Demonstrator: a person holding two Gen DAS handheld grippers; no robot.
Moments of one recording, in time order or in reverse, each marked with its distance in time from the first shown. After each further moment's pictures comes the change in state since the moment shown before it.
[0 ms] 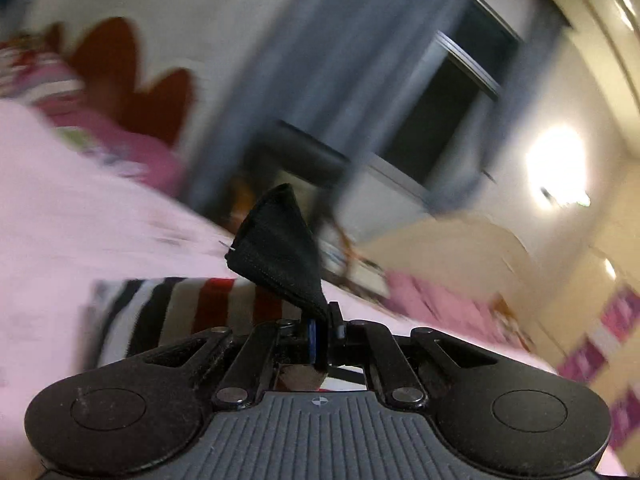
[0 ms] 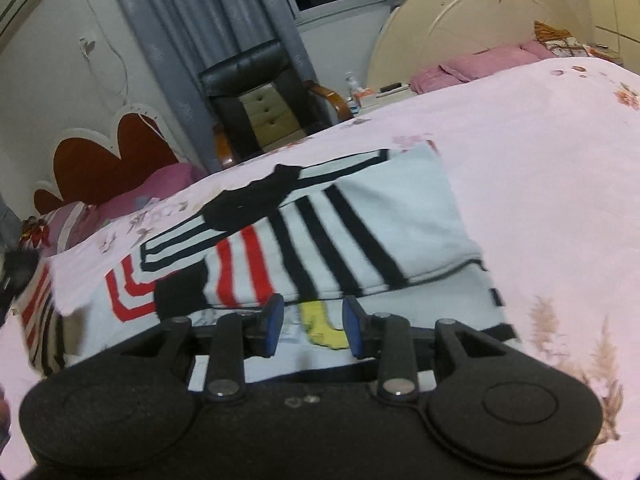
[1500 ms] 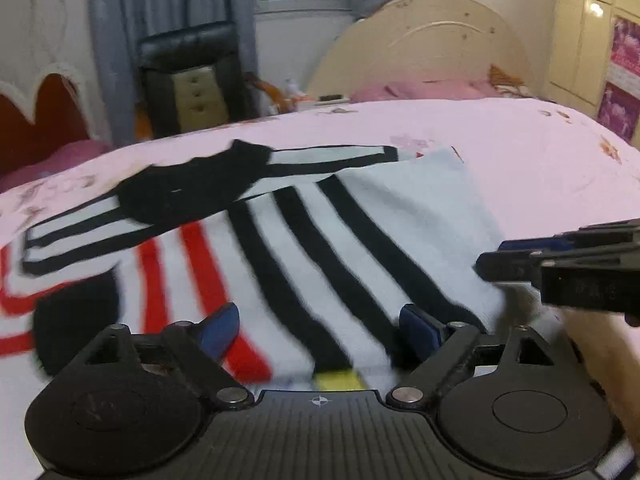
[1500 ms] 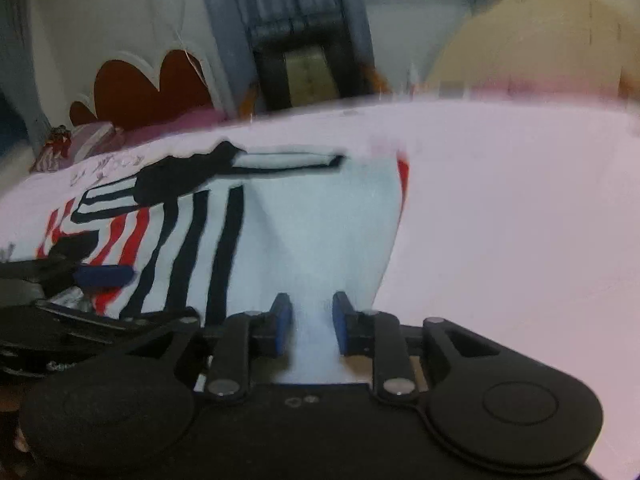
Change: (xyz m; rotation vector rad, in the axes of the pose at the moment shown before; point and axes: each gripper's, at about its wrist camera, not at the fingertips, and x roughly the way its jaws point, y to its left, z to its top) left arm 0.115 -0.229 -0.160 0.515 0.379 0.148; right arm 0.085 -0.106 0.053 -0.327 0.079 0.088
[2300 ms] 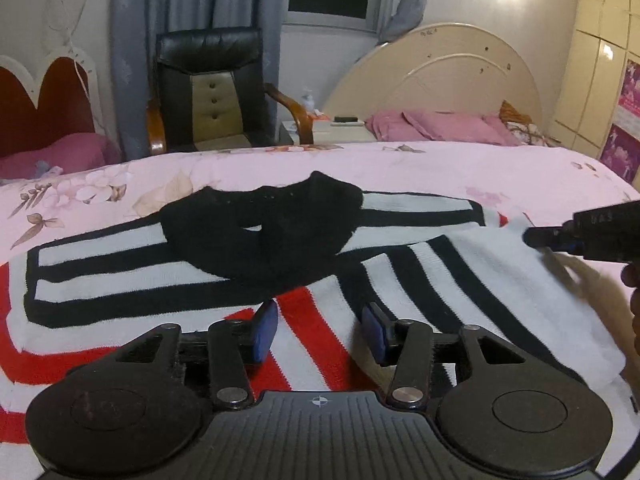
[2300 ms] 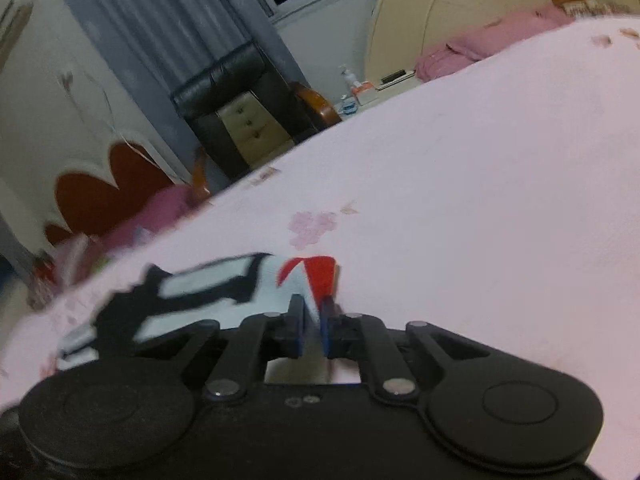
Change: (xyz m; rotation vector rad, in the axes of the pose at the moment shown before) left arm 0.053 0.084 0.031 -0.075 -0.048 -0.039; right arm 0.064 -0.080 0.054 0.381 -0.067 0.040
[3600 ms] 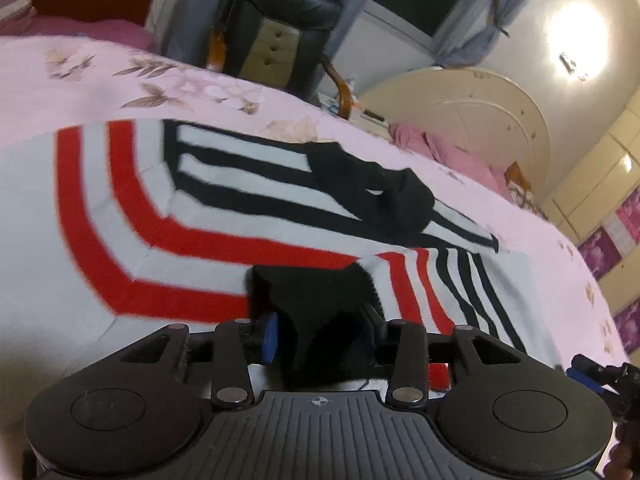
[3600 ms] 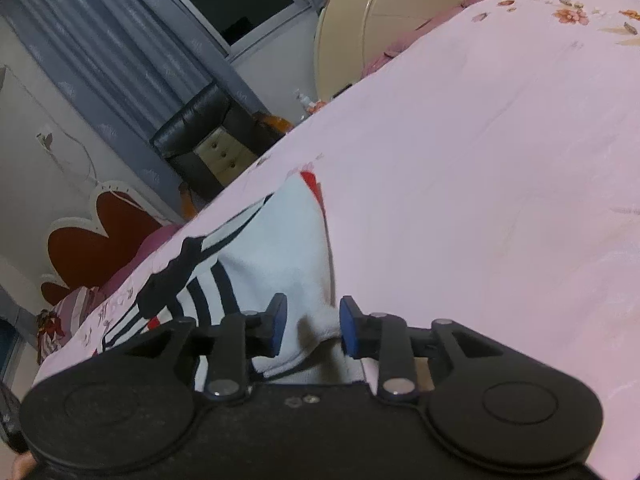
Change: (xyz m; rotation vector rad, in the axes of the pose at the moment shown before) left arm -0.048 0.122 -0.040 -0.353 0.081 -0.145; right arm -0.103 0.026 -0.096 0.213 -0.091 -0.048
